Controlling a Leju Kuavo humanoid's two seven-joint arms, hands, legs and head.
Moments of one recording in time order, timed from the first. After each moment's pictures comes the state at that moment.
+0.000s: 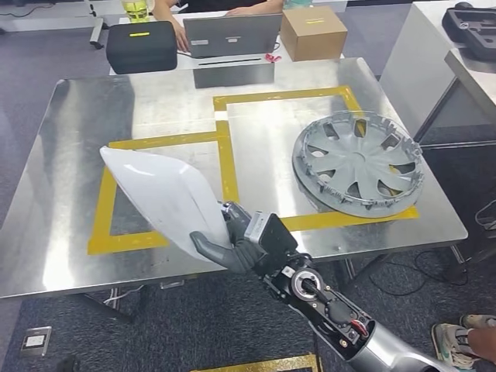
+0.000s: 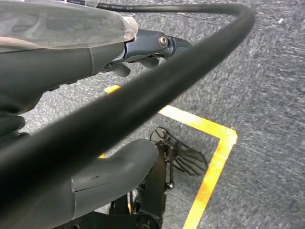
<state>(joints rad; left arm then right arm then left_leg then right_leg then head) -0.10 0.23 -0.83 -0.21 1.34 0.11 -0.17 -0.53 0.07 0.92 -1.36 -0.18 0.08 -0.30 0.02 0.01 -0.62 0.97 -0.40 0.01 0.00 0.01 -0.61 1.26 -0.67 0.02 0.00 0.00</state>
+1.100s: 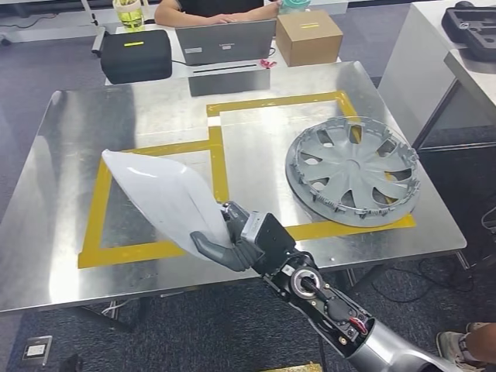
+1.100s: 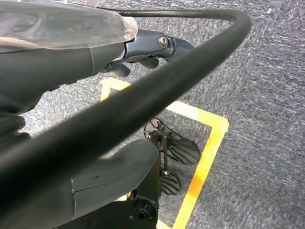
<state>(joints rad) -0.10 0.23 -0.83 -0.21 1.34 0.11 -0.17 -0.54 0.07 0.92 -1.33 -0.16 0.08 -0.30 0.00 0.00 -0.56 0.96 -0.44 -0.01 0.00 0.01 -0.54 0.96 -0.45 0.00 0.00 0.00</state>
